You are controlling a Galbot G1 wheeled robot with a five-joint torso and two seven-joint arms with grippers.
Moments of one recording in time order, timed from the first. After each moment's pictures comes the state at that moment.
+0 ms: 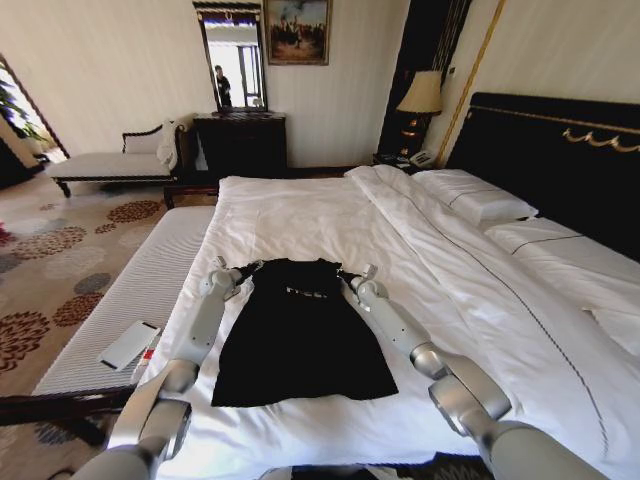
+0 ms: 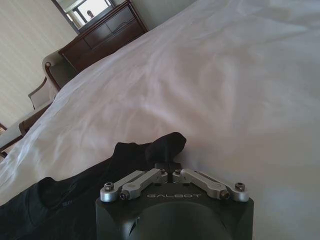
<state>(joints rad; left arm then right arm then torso) 0.46 -1.30 -0.35 -1.00 -1.05 0.55 -0.09 -0.34 1.34 -0.05 0.73 1.09 -0.19 0.00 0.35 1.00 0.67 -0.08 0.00</state>
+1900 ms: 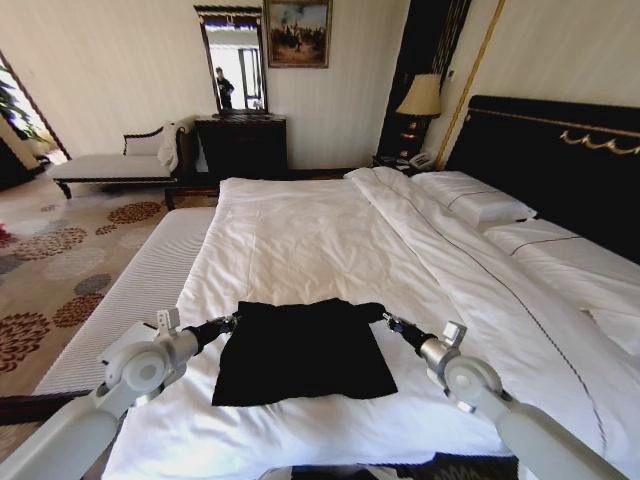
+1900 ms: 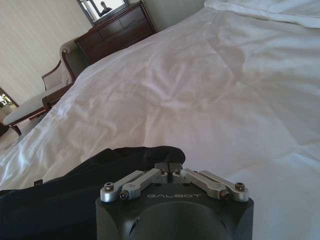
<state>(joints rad) 1.38 -0.63 -0.49 -2.16 -1.36 0.57 -0.26 -1.46 0.68 0.39 2.00 1.28 -0.15 0.18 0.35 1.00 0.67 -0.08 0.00</state>
